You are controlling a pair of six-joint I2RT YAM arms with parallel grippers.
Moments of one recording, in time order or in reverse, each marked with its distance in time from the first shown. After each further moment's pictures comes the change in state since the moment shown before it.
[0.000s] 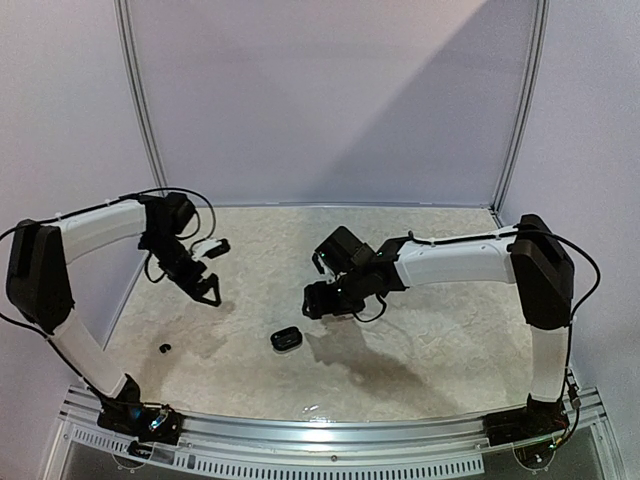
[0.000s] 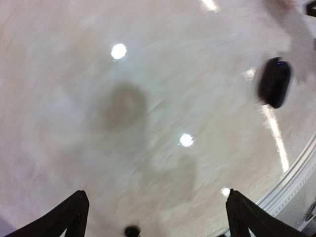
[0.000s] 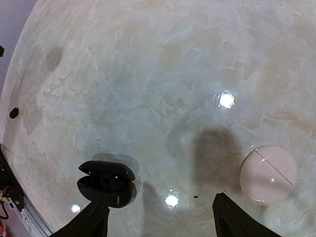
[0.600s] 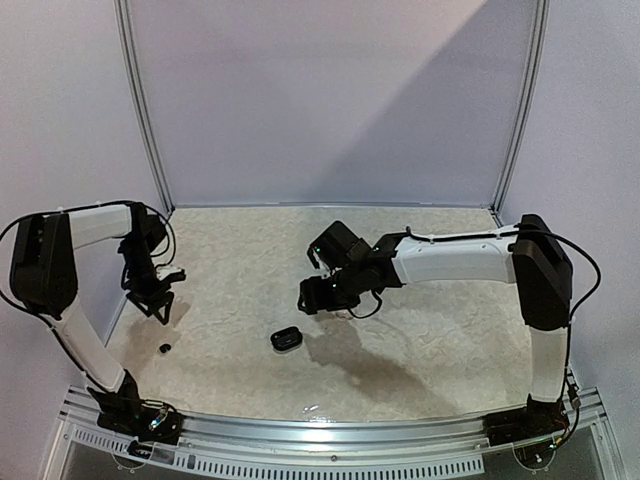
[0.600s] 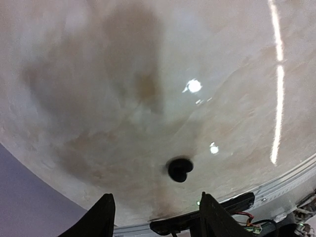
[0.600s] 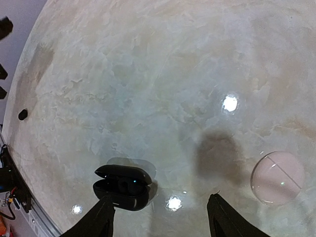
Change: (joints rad) left arm 0.235 0.083 -0.028 -0.251 -0.280 -0.004; right arm 0.018 0.008 0.053 -0.023 0.003 0.005
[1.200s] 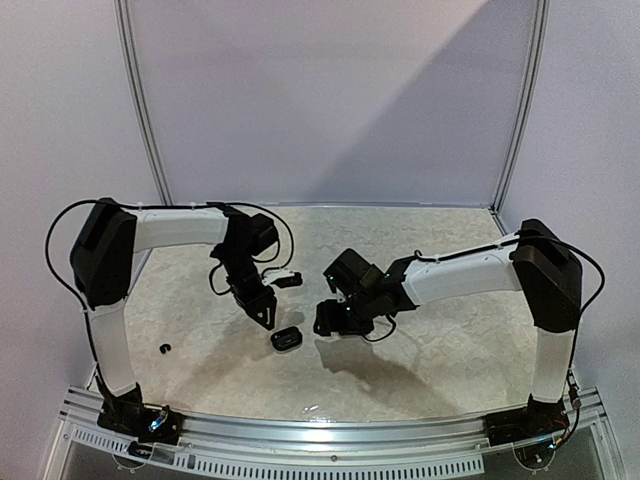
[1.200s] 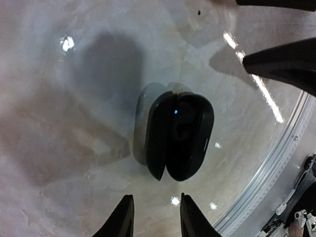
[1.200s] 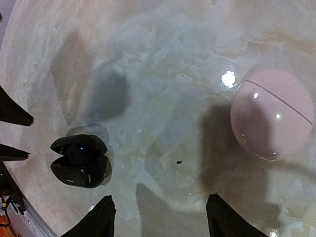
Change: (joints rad) left arm -0.587 0.263 0.261 0.188 0.398 -0.084; right arm 0.013 -0.051 -0.232 0.109 -0.001 0.165
